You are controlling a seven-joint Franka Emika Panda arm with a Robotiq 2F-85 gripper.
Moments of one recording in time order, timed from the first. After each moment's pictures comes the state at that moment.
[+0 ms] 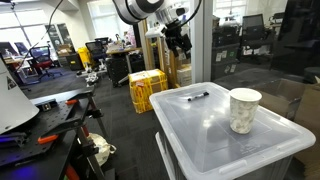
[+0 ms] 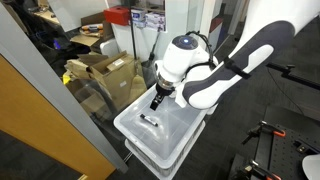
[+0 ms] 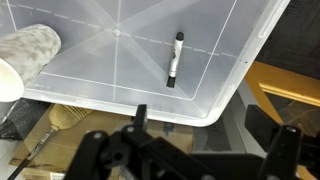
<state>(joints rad) 0.03 0.47 0.09 -2.14 -0.31 2.95 0.22</state>
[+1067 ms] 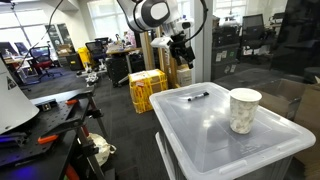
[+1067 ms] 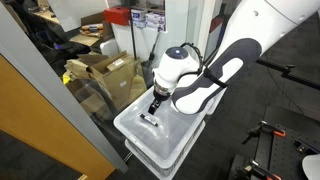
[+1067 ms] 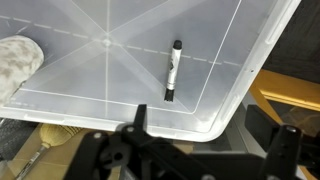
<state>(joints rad) 0.08 0.60 0.05 -2.04 -0.15 2.95 0.11</state>
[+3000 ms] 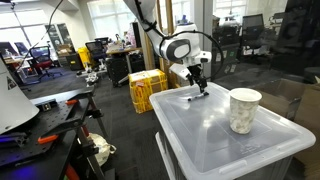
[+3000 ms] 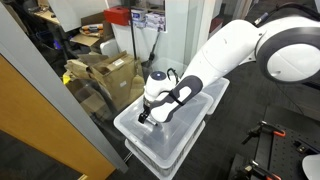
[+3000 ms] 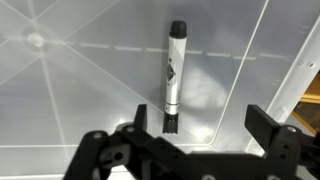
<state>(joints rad) 0.01 1.12 0.13 -1.49 -0.03 2.86 0.02</state>
